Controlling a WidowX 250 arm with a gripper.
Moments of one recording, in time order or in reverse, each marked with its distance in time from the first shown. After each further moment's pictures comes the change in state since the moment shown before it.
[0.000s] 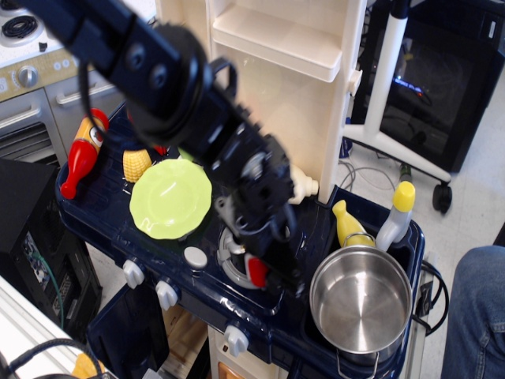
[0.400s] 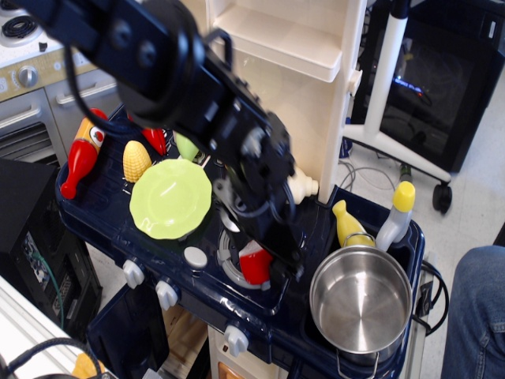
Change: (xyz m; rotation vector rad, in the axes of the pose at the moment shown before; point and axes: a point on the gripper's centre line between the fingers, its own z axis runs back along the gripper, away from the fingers) arm -0.003 0.011 -0.008 0.003 -0.074 -0.026
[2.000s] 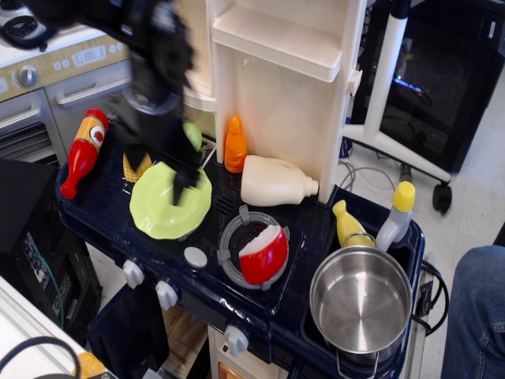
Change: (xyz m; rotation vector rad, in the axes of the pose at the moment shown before) arm -0.012 0.099 0.057 0.270 0.170 0.166
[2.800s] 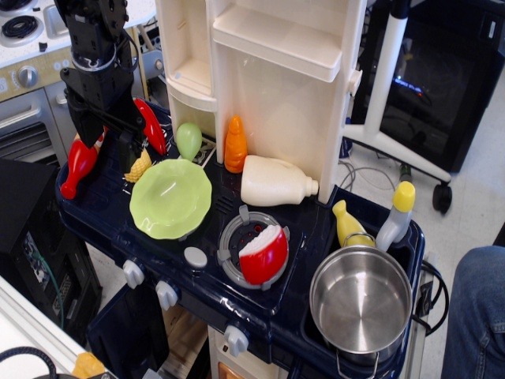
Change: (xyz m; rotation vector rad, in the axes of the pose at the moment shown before) arm 0.002 0.093 -0.039 -0.038 0.090 0.053
